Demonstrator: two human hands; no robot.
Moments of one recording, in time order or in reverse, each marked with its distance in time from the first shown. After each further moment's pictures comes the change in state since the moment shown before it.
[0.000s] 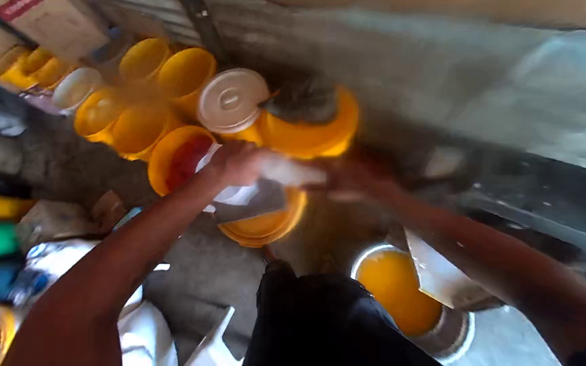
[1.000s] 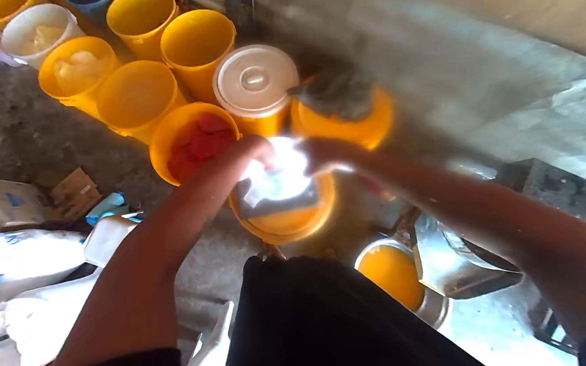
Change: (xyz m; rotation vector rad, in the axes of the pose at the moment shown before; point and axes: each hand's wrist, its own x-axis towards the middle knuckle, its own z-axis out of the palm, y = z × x) left_hand -0.040 -0.141 0.047 -0.471 -0.621 -0.483; right_hand 0.214 -0.131 0.073 -0.407 -0.453 0.300
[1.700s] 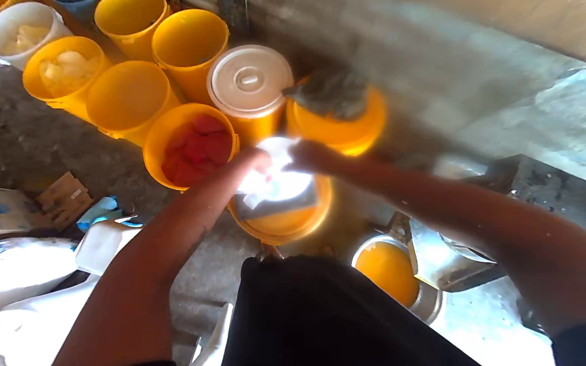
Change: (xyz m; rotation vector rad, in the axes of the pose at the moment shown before) left_hand 0.014 -0.006 0.020 -0.119 -0.099 0.039; right_hand 0.017 -0.012 0.017 0.012 0.107 0.095
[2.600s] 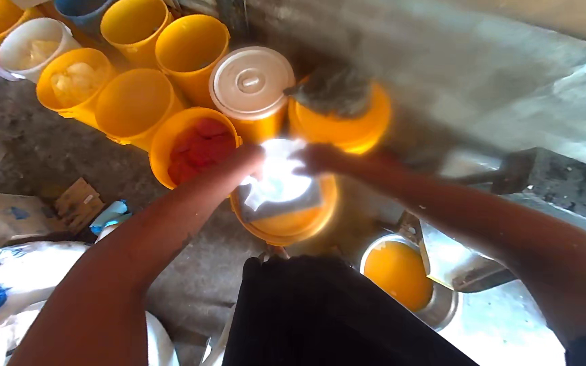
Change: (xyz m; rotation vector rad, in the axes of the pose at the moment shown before) left_hand -0.020 -0.001 -0.006 0.379 0.169 0.000; right_hand -0.003 0.025 0.008 0.009 0.004 -0.110
